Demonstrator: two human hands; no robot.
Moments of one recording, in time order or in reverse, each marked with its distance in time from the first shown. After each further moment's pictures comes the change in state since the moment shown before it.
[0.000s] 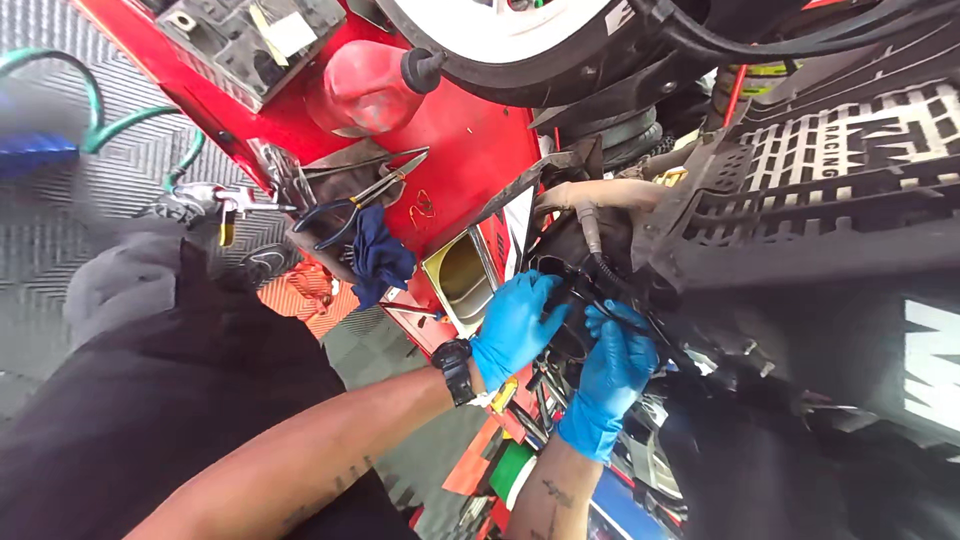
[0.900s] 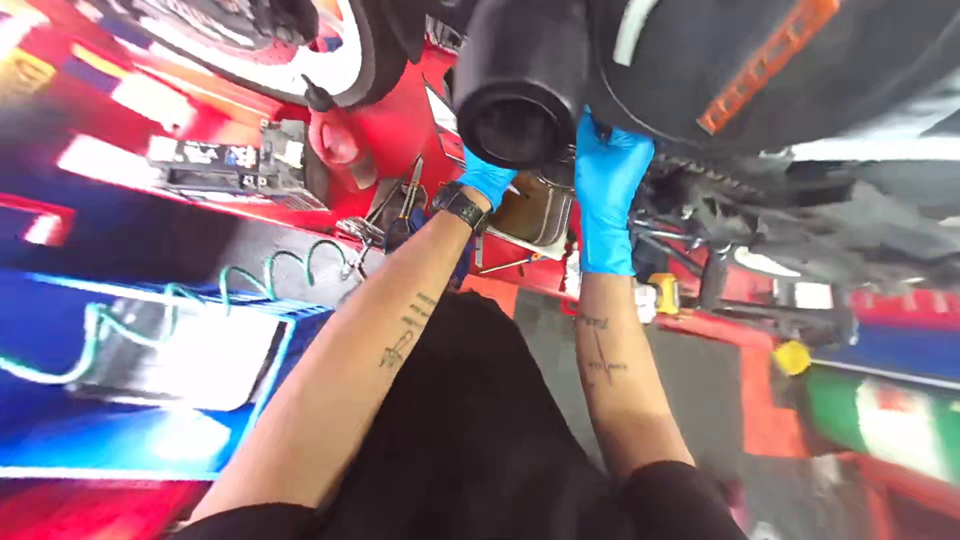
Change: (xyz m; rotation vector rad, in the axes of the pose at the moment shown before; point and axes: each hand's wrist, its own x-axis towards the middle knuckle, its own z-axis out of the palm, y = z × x) left_hand 0.036 0.023 -0.028 0.527 -0.264 0.110; right_hand -0.086 -0.006 0.025 -0.444 0.502 -0.075
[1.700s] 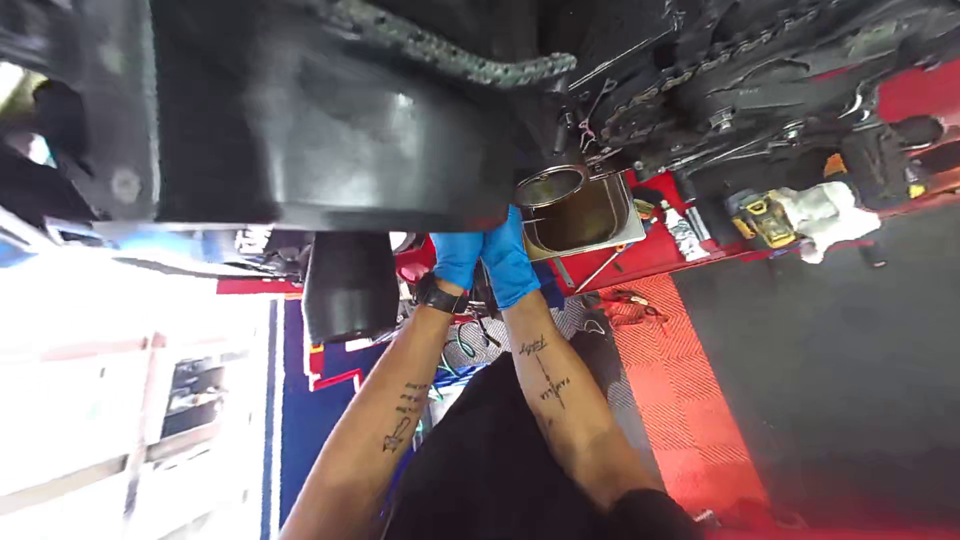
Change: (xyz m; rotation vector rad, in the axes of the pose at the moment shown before) left_hand 0.004 0.024 -0.045 0.529 -0.099 0.342; right_hand 0.026 -0.034 0.141 1.755 0.529 1.088
